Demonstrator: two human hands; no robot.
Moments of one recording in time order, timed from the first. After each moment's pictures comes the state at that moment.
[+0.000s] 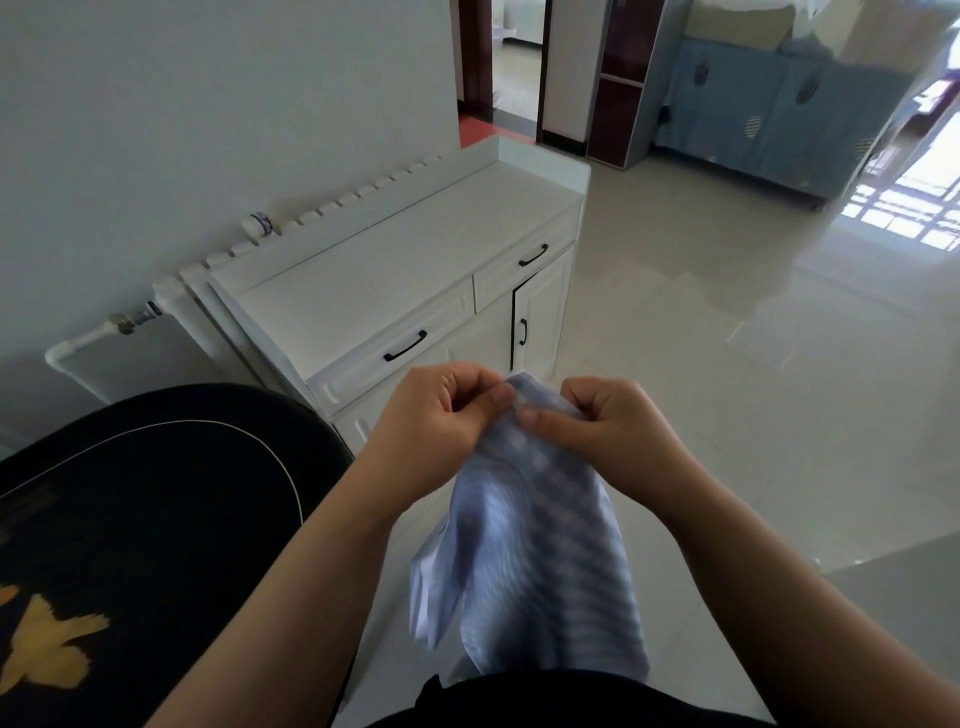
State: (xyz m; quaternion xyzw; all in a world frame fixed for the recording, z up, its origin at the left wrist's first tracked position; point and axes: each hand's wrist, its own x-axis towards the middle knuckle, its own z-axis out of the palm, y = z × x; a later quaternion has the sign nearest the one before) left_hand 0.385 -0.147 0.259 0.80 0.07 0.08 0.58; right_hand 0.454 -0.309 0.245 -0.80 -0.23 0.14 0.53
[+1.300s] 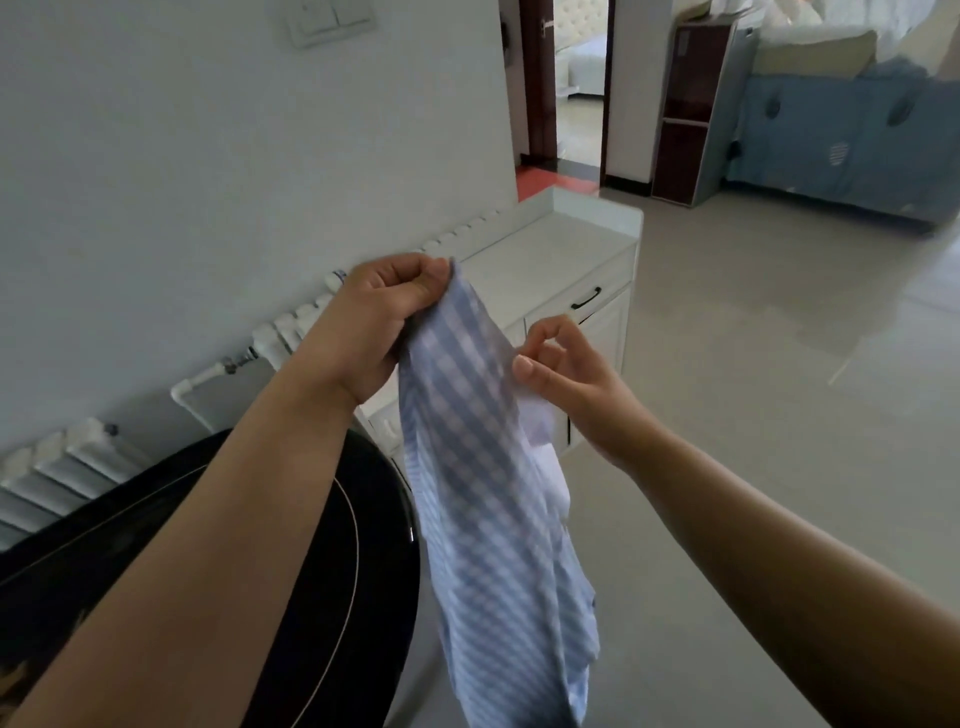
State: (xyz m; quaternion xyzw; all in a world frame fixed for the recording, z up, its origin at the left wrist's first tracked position) left_hand 0.416 -0.113 0.358 0.74 0.10 0.16 0.65; right_hand 0.503 -0.274 0.257 -0.56 -0.38 0.23 0.70
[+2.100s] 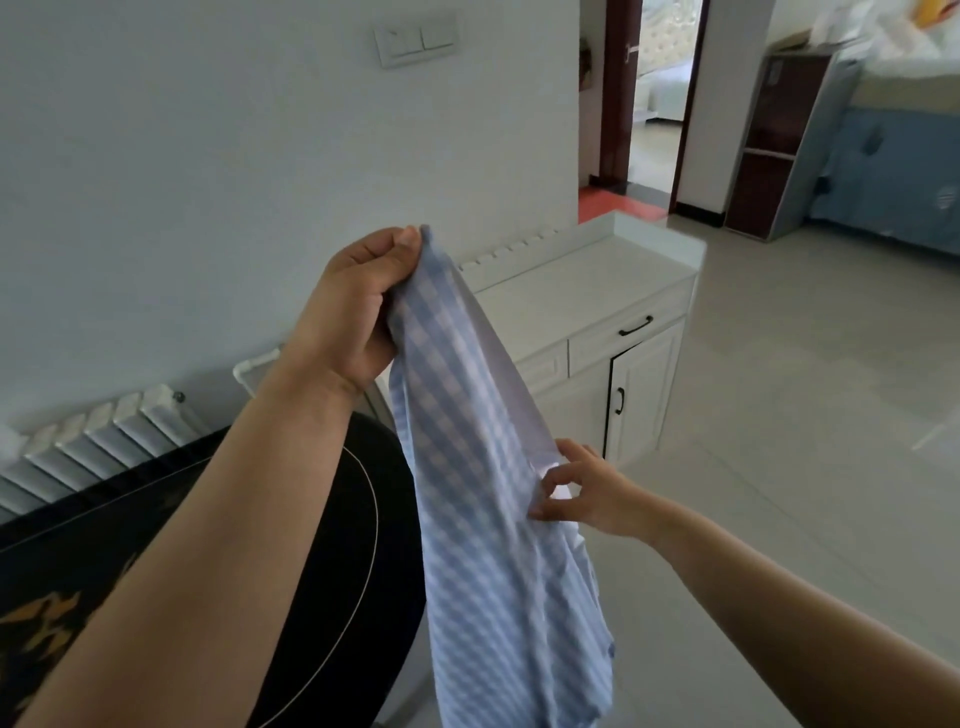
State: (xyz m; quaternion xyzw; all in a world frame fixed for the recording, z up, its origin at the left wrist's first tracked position) left_hand 0.405 -0.104 0.374 0.66 0.12 0.29 0.68; right_hand 0.531 -0.273 0.156 -0.75 -0.46 0.30 0.38
